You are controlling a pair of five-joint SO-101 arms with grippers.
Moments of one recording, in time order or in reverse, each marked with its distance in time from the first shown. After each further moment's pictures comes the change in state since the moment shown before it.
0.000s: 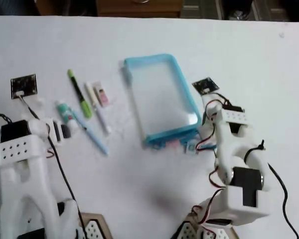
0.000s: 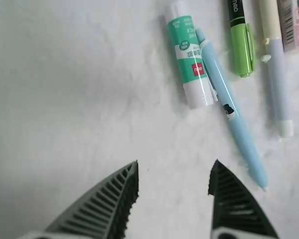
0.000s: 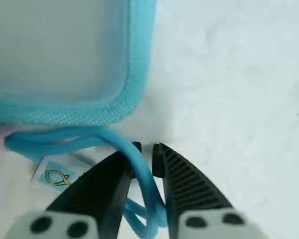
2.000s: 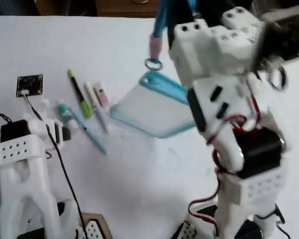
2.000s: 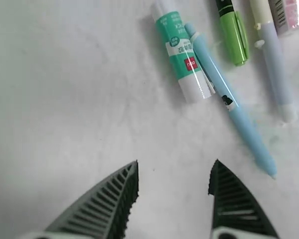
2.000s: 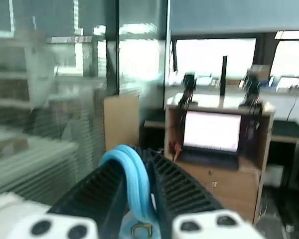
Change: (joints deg) left arm 0.0 0.1 -0.3 0.4 -6.9; right arm -27.4 -28.5 -60.2 -1.8 -32.8
